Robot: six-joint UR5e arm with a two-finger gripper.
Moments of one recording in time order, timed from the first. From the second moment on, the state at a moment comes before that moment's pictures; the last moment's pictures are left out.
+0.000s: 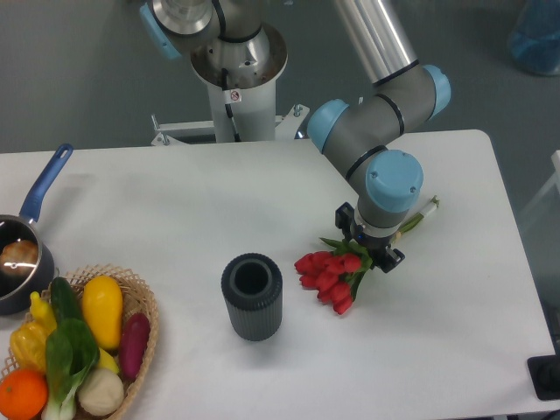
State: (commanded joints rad) arm 2.62 -2.03 -1.68 -1.04 1.62 1.46
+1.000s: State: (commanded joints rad) arm 2.64 -1.98 -1.61 -1.02 1.55 1.45
